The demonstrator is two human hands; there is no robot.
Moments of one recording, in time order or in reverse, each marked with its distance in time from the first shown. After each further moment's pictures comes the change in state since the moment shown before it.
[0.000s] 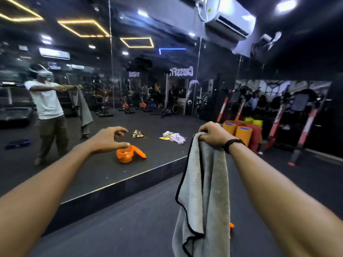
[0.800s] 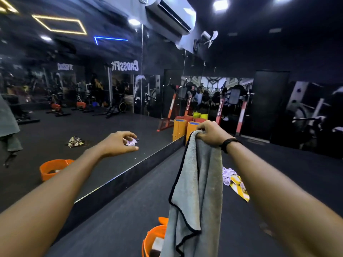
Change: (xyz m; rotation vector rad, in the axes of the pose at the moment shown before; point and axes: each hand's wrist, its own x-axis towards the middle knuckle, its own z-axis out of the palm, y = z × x) left_hand 0.320 0.097 0.186 -0.205 -0.226 0.288; right_hand 0.130 0.238 -0.014 -0.173 0.159 0.259
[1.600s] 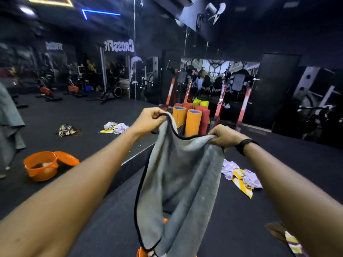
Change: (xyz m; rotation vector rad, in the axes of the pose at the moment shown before) left_hand 0.248 0.016 0.080 -0.566 0.120 0.181; right_hand 0.149 0.123 0.072 -0.027 -0.337 0.165
